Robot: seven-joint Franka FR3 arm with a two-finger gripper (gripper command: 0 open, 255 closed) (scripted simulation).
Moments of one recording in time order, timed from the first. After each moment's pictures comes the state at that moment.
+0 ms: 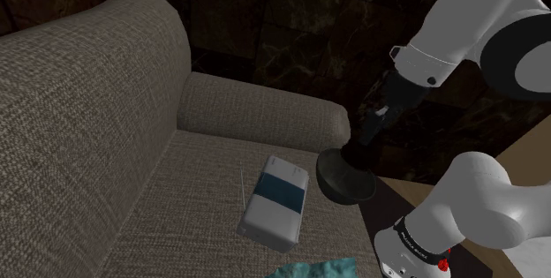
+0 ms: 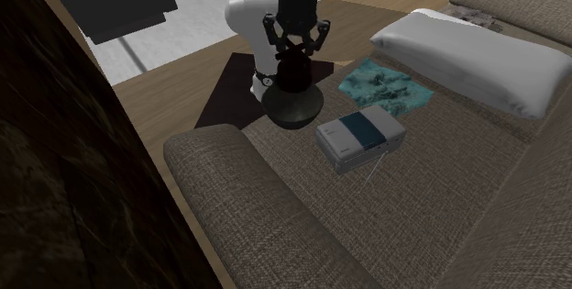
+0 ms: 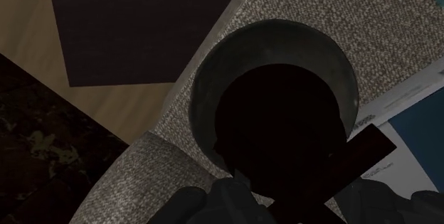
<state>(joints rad) 0.25 -1.00 0.16 -2.66 0.11 1.69 0.37</state>
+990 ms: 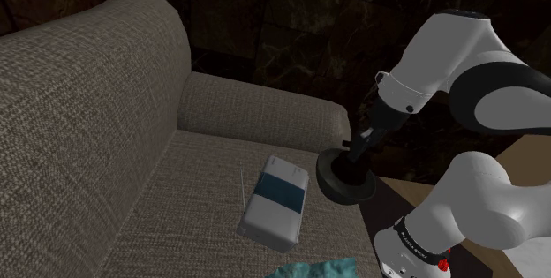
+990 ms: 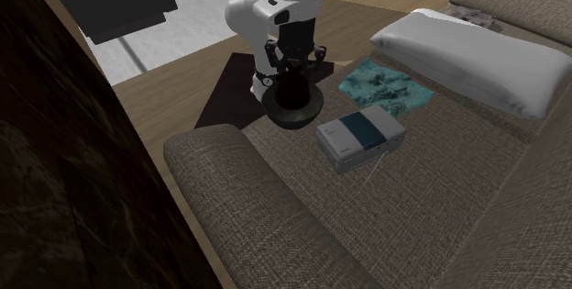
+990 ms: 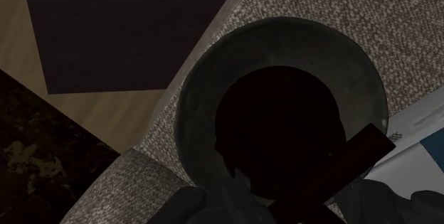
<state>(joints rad) 0.27 -1.01 0.18 -2.81 0.13 1.84 0.37</state>
